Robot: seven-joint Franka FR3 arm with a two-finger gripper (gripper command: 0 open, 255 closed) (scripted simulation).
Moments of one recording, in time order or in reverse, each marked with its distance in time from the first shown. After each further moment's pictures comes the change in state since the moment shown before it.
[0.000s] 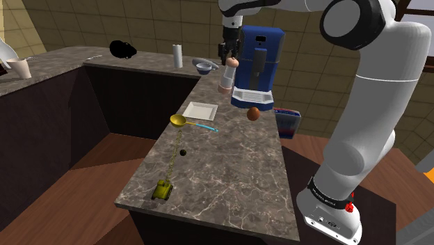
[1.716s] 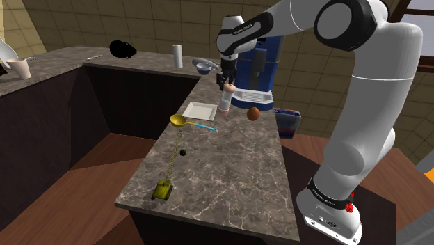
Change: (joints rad) arm -0.001 0.043 -0.002 -0.294 -0.009 0.336 0.020
